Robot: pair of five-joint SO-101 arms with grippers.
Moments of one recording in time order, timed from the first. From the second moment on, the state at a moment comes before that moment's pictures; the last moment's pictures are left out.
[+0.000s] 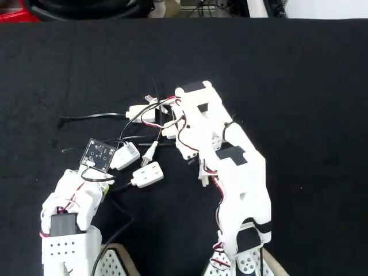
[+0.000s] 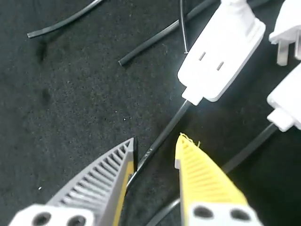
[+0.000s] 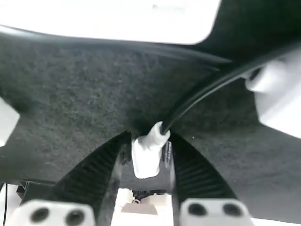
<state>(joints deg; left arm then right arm) -11.4 -96.6 94.5 60.6 -30.5 -18.5 38.2 -9.2 99.4 3.1</state>
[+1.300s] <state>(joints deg) -11.4 -96.6 94.5 59.0 -30.5 -27.5 -29.9 42.7 57.9 -3.4</state>
